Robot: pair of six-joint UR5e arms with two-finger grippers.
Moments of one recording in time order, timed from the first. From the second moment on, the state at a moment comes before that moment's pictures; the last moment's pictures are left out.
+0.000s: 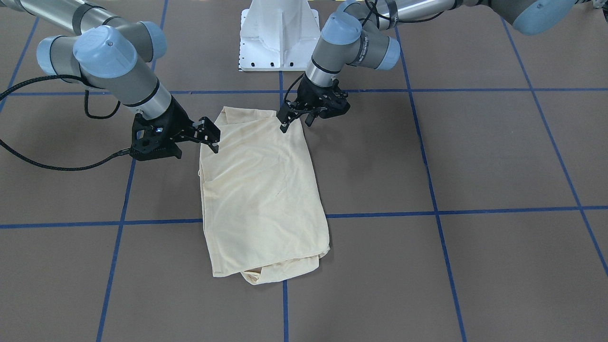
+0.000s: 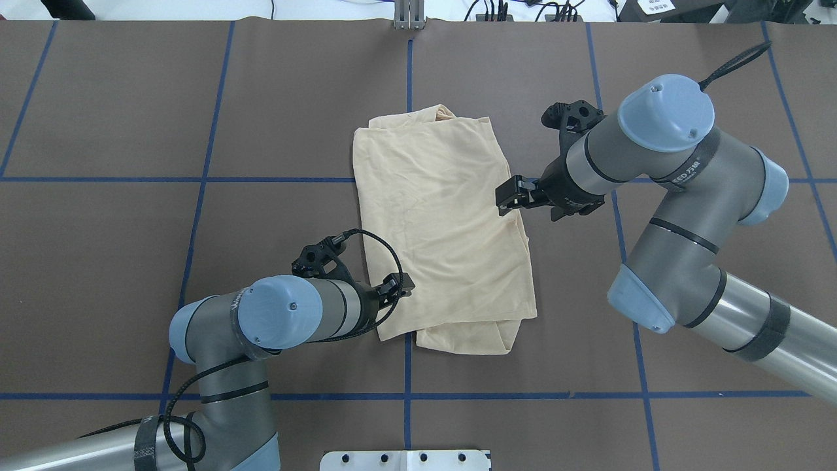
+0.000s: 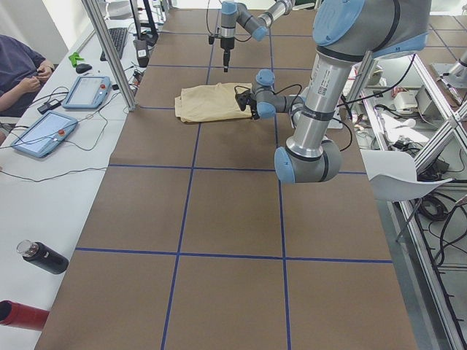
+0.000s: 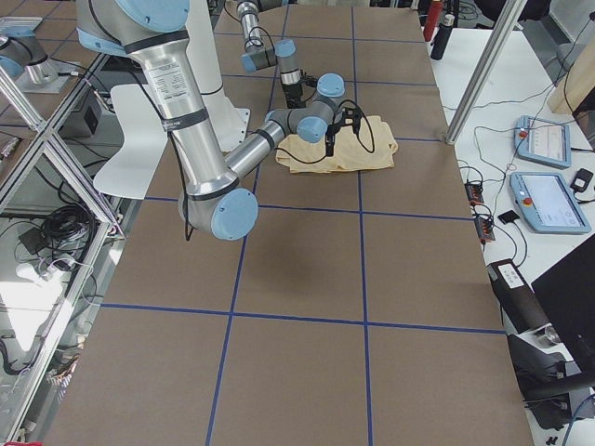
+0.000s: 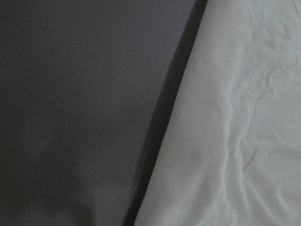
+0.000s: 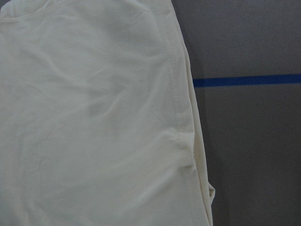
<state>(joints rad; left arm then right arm) -0.31 -2.12 -1.65 -2.11 -1.61 -1.93 0.72 -1.15 1.78 -1.28 2.10 1.17</state>
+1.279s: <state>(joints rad) -0.26 -2.12 -1.64 -2.11 -1.61 -1.93 0.72 -1.15 1.78 -1.28 2.10 1.17</state>
